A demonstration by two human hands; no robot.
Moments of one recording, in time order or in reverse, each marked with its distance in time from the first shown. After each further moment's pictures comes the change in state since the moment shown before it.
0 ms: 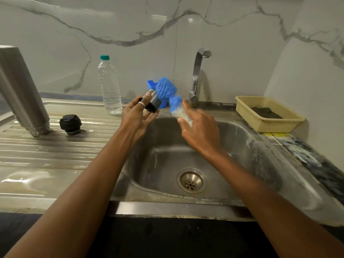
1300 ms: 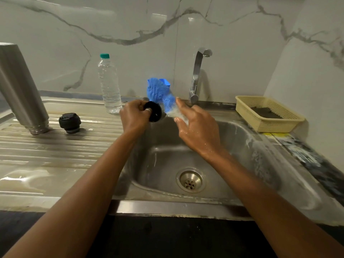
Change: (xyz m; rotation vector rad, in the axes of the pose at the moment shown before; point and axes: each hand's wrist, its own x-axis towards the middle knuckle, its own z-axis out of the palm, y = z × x) left_hand 0.005 -0.008 -0.009 1.089 0.246 0.466; right_hand 0.000 -0.010 -0.007 -0.065 -0.031 -0.091
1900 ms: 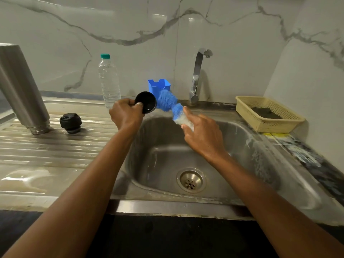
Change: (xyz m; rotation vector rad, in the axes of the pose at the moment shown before) left_hand 0.000 0.009 -0.013 -0.047 0.187 -0.130; right_hand -0.008 0.013 0.001 -0.054 -0.134 0.138
